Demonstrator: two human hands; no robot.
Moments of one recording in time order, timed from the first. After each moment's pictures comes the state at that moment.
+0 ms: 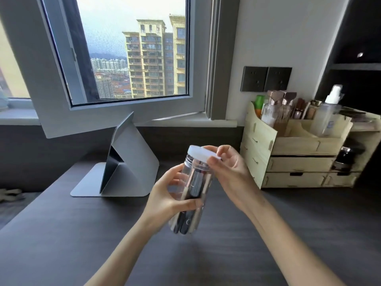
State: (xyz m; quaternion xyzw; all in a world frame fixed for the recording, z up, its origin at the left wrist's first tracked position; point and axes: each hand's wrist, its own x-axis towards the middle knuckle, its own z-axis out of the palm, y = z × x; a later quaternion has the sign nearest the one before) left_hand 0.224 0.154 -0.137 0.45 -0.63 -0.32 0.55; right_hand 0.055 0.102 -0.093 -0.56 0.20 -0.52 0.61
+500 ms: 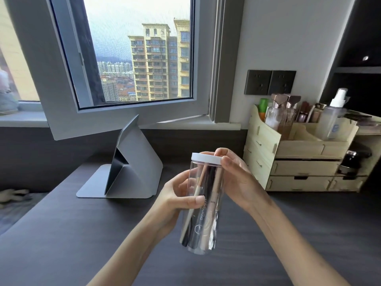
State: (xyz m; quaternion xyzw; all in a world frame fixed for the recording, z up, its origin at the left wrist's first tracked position) left_hand 0.216 0.161 -0.119 0.33 -0.59 -0.52 0.52; right_hand 0.052 0.101 -0.088 -0.56 0.12 -0.44 0.69
